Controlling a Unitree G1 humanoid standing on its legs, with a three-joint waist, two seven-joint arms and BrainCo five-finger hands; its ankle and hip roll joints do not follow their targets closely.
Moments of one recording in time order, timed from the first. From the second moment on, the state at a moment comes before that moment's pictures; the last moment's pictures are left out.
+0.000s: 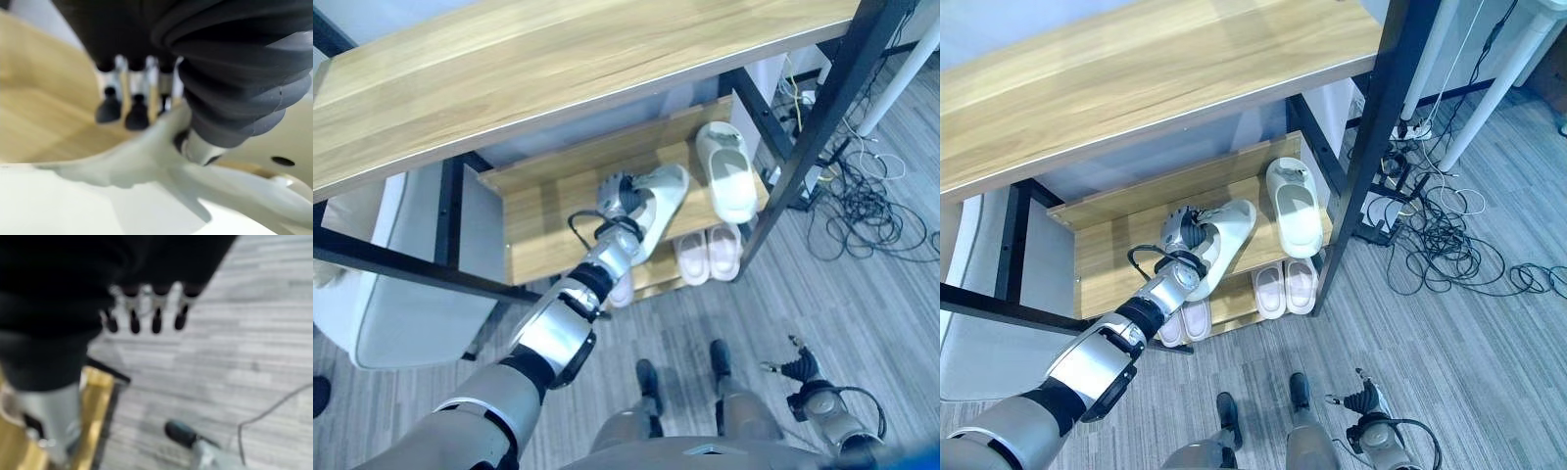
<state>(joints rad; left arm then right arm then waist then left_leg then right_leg) -0.92 0.10 -0.50 1.11 0.27 0.12 0.62 -0.04 -0.37 0.33 0.96 -0.02 -0.09 -0.31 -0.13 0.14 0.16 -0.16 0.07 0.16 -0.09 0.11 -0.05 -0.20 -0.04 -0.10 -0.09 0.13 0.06</state>
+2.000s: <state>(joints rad) -1.15 0.19 -0.54 1.29 0.20 0.12 0.59 -0.12 -0.37 0.39 1.06 -0.02 -0.11 -0.31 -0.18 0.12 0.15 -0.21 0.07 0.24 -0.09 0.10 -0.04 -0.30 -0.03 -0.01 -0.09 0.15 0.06</state>
